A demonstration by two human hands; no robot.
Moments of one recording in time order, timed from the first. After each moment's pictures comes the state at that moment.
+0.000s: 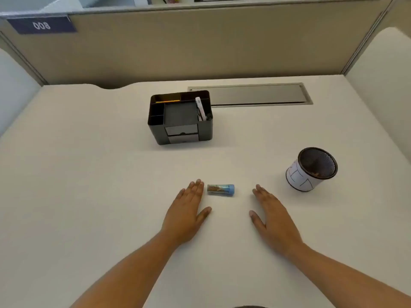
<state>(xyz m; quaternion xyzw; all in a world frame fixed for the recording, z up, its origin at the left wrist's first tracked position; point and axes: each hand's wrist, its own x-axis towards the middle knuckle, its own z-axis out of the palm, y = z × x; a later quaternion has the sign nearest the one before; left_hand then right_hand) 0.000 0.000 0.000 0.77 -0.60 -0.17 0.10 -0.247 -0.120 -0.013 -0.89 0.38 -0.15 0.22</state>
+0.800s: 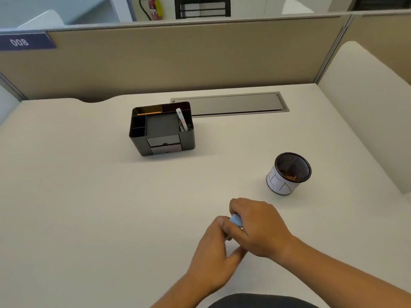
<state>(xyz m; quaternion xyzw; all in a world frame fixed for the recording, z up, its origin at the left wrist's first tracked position) -0.130 0.006 0.070 0.71 -0.48 -0.36 0.35 -0.230 -0.103 0.103 -0.92 0.31 -0.13 0.18</state>
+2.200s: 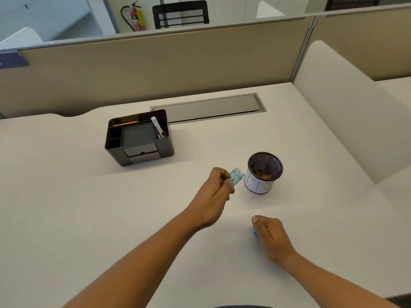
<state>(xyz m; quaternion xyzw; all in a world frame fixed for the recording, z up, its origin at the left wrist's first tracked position) -0.126 -0.101 0.126 0.64 -0.51 -0.42 0.39 -0.321 -0.130 0.009 -0.70 0.45 -0.29 0.47</state>
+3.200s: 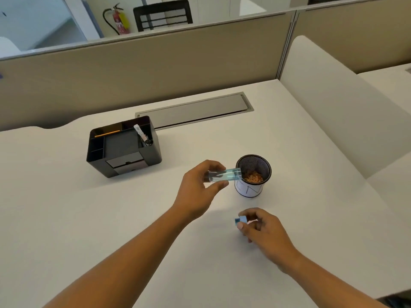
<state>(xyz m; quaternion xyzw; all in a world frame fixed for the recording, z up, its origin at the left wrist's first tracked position) -0.120 -0.141 0.123 0.67 -0.55 -0.28 0.41 -0.325 -0.140 0.046 -0.58 0.49 -0.25 0.60</state>
